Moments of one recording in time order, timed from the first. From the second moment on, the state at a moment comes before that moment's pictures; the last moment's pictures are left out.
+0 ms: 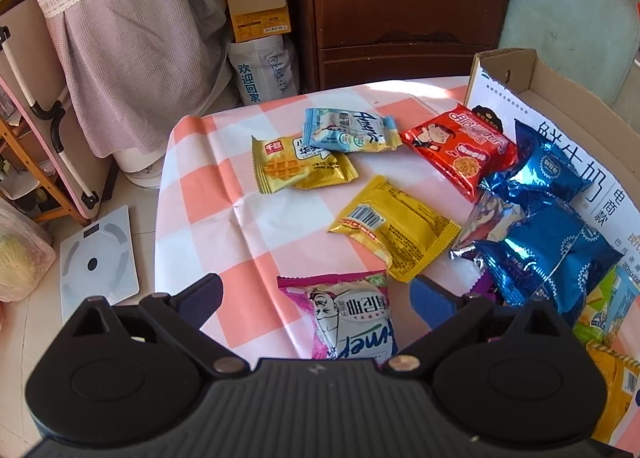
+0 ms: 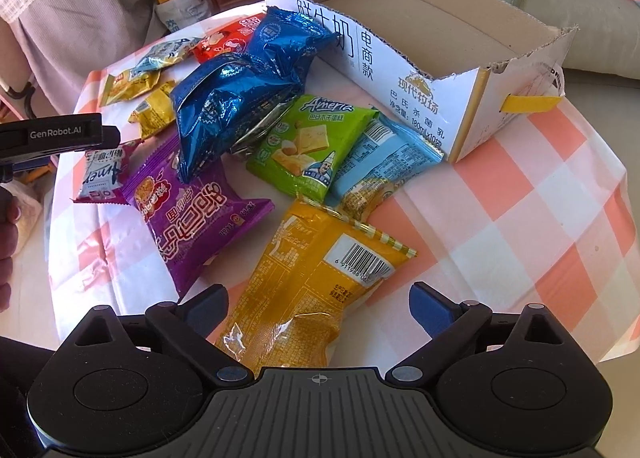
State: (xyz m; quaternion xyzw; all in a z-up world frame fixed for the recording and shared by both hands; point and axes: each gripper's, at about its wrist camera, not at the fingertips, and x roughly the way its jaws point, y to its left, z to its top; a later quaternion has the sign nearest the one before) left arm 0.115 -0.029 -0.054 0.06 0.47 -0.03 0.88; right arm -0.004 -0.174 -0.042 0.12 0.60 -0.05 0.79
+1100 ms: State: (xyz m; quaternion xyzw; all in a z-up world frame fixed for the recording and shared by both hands) left arm 0.099 -0.018 -0.085 0.07 0.48 -0.07 0.87; right arm -0.008 -0.146 -0.055 0.07 0.62 0.05 0.78
